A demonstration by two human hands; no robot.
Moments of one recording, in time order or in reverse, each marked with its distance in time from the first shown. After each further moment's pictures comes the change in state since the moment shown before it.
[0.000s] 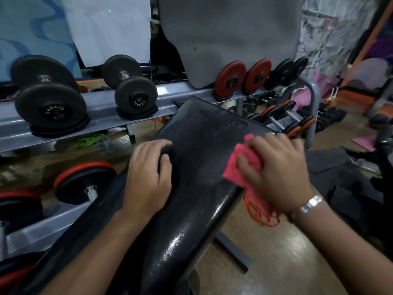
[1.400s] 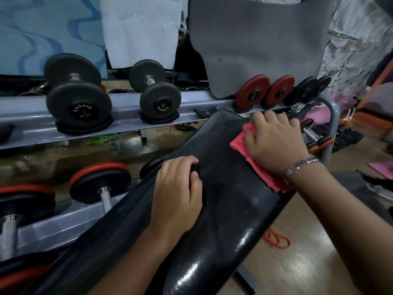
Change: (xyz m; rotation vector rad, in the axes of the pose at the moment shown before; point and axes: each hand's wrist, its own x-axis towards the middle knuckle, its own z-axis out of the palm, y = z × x) left_hand -0.006 -0.011 0.009 0.003 -0.014 -0.073; right_hand 0.106 -0.030 0.053 -0.252 -0.311 0.031
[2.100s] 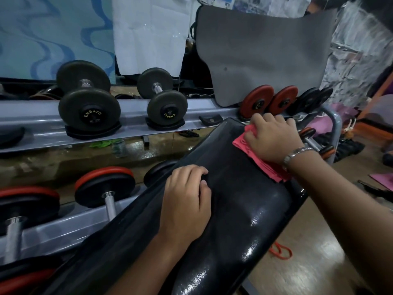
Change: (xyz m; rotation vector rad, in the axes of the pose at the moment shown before) left_hand -0.001 -0.004 0.001 0.011 0.042 0.065; right_hand 0.043 0.001 0.007 0.078 -0.072 -0.040
